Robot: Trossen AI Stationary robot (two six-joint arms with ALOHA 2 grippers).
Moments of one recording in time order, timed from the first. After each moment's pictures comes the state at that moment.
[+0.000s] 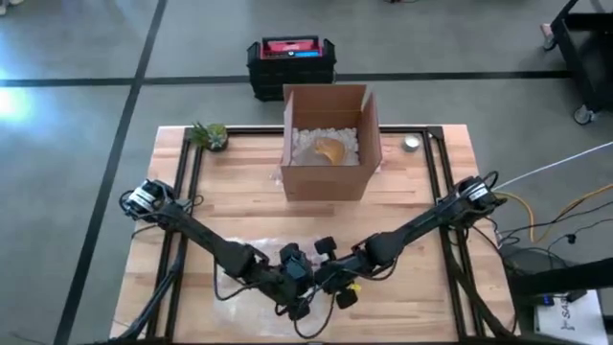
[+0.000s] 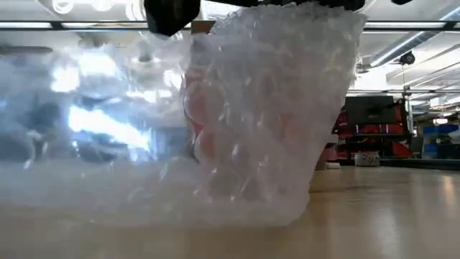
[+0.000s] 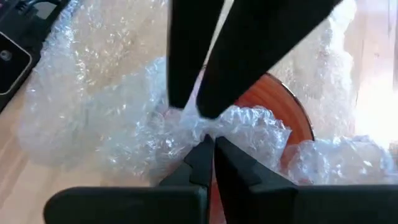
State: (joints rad) left arm -0.55 1.81 1.34 -0.26 -0.41 -0.68; right arm 0.44 1.94 1.34 -0.37 0.13 -0.03
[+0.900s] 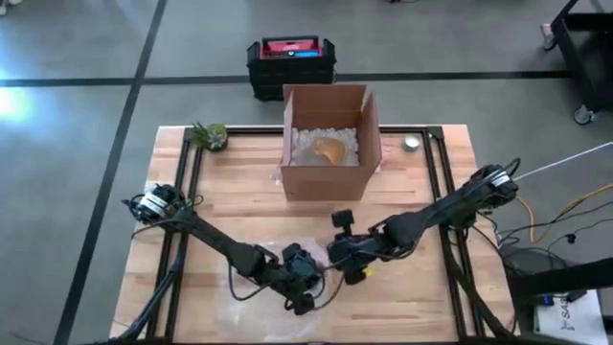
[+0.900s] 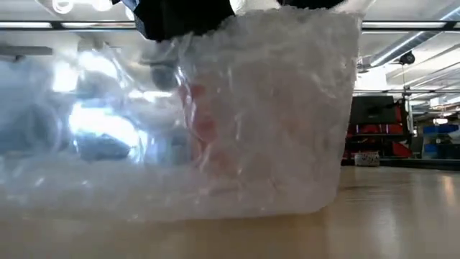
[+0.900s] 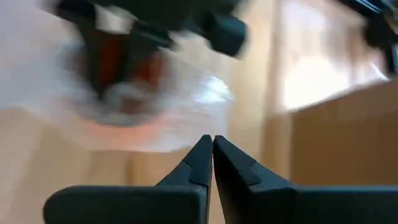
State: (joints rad) left arm -0.51 1.89 1.29 -0.17 -0.35 -0.72; right arm 0.41 1.76 1.31 -0.59 0.38 -0.02
